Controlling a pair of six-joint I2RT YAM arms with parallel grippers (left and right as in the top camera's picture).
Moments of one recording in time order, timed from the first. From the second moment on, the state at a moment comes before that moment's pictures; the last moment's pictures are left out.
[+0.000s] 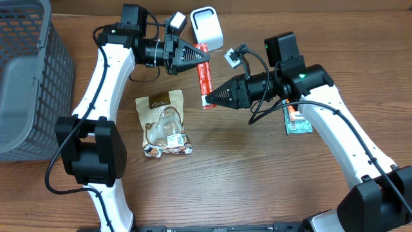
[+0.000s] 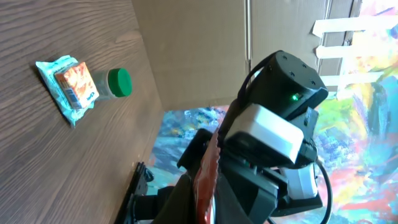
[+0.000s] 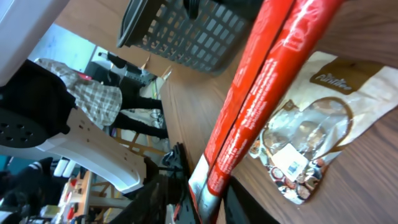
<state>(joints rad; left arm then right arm) -0.12 2.07 1.85 -0.99 1.52 -0.20 0.34 1.65 1.41 -0.72 -1.13 0.04</state>
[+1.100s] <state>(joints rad) -0.12 2.07 1.85 -0.99 1.53 -0.20 0.36 1.65 1.41 -0.70 -1.08 0.02</state>
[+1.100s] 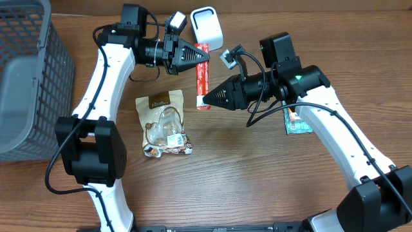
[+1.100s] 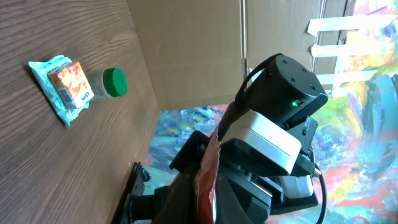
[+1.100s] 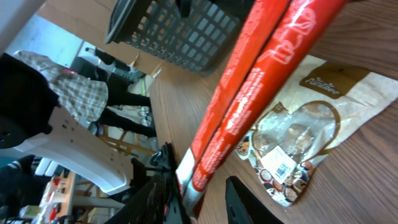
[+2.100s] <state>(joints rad) -0.12 2.07 1.85 -0.99 1.54 -0.21 0.36 1.73 1.41 -0.61 -1.19 0.02</state>
